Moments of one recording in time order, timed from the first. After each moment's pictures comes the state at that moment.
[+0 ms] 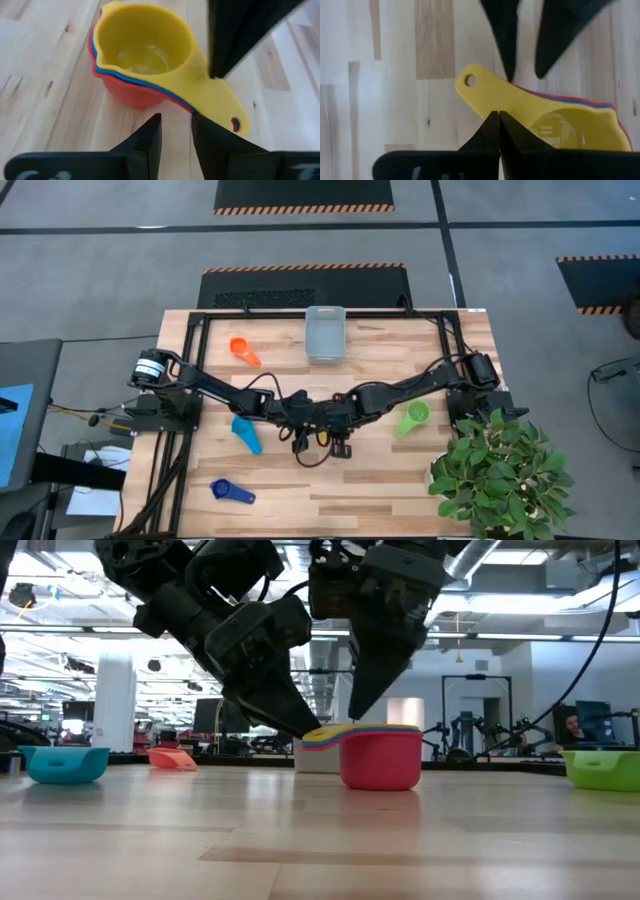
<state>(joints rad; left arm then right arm) -0.14 1.75 0.82 0.24 -0.03 -0.26 0.18 1.92 1.43 -0.64 -0.03 0.26</state>
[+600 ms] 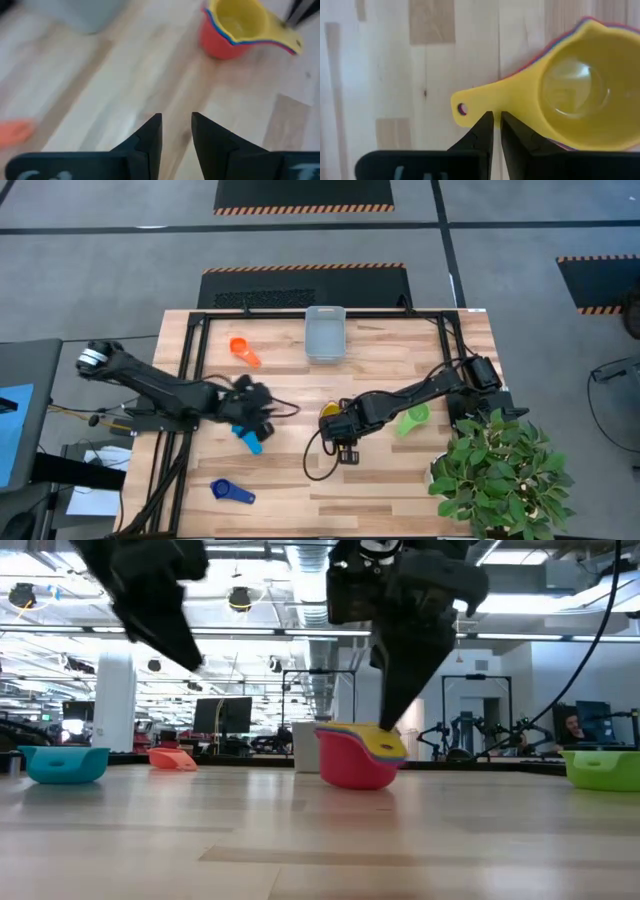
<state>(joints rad) -0.32 1.24 0.82 -0.59 -0.49 -0.67 0.25 1.92 1.41 -0.72 0.03 0.29</state>
